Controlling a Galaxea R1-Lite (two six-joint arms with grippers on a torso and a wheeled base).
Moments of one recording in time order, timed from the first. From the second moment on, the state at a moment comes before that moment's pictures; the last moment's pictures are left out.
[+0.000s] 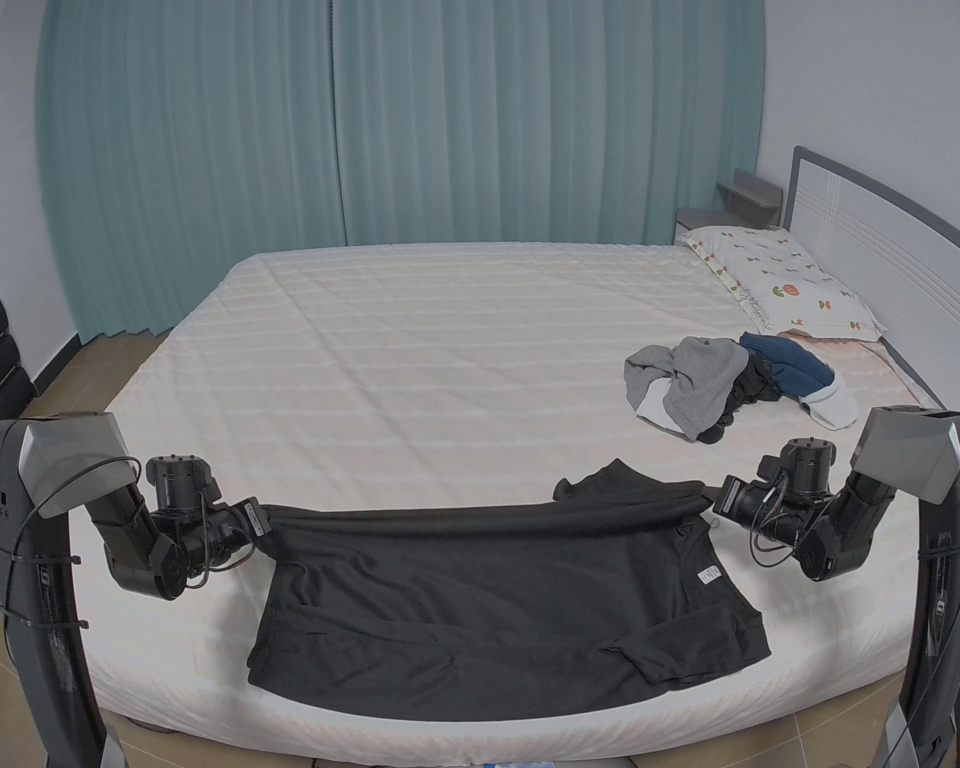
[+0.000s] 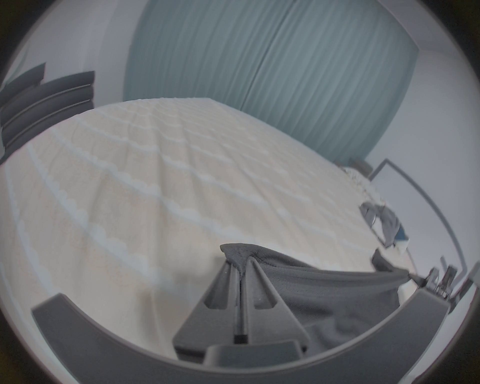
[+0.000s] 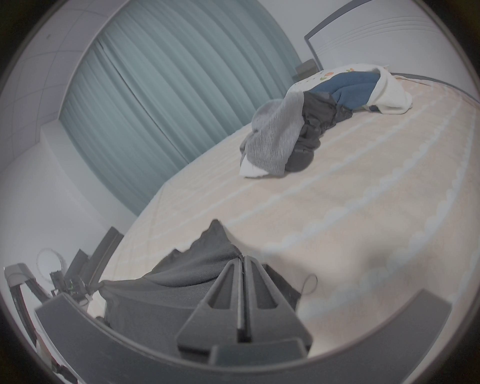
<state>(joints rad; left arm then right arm) 0.06 2.34 -0.74 -1.04 -0.16 -0.41 0.01 2.40 -0.82 -1.16 0.27 0.47</state>
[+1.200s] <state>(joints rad) 0.04 2.42 -0.81 -1.17 -0.08 -0.49 0.00 2.48 -0.97 -1.19 0.18 0.53</state>
